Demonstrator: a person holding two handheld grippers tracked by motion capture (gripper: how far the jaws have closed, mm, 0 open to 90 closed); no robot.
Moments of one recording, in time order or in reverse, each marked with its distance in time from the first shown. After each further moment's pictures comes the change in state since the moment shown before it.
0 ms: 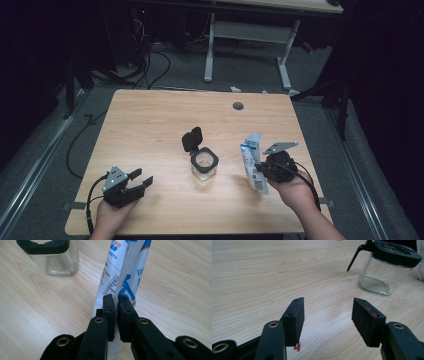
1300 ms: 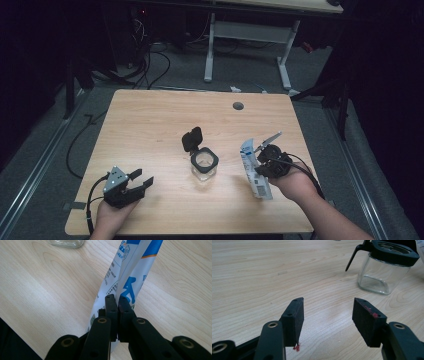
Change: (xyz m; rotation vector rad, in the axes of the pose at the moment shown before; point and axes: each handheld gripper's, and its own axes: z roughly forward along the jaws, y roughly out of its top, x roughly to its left) left arm -0.003 0.000 0.000 -0.001 -0.007 0.022; right arm 0.006 0.028 0.000 0.272 0.036 -0.103
